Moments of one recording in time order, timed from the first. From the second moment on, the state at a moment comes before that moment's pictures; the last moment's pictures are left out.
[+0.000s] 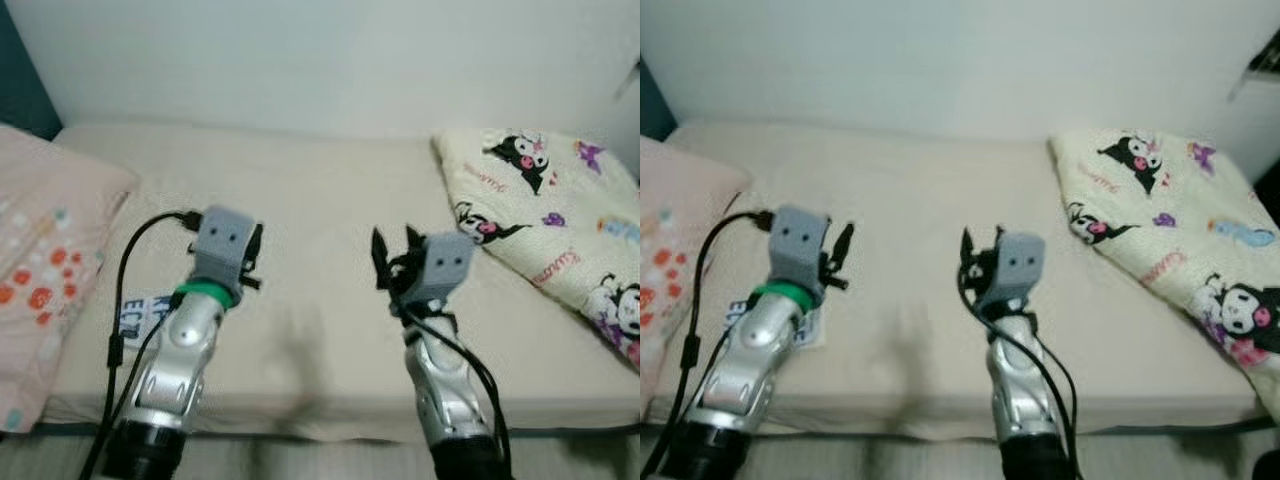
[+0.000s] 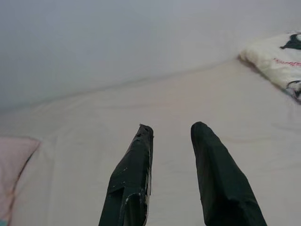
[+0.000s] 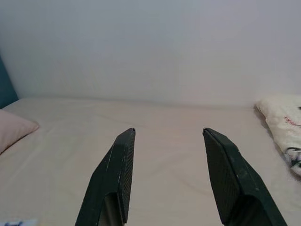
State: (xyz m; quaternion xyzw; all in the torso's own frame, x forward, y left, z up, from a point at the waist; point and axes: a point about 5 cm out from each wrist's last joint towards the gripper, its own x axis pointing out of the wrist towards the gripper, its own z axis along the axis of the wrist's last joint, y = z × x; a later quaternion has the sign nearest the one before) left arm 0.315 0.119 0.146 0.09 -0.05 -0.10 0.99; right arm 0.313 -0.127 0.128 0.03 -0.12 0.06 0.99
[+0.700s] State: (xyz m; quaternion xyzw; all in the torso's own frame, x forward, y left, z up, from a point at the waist) left arm 0.316 0.121 0.142 0.09 -0.04 -0.10 0.99; right arm 0.312 -0.126 0.125 0.03 -0.12 0.05 0.99
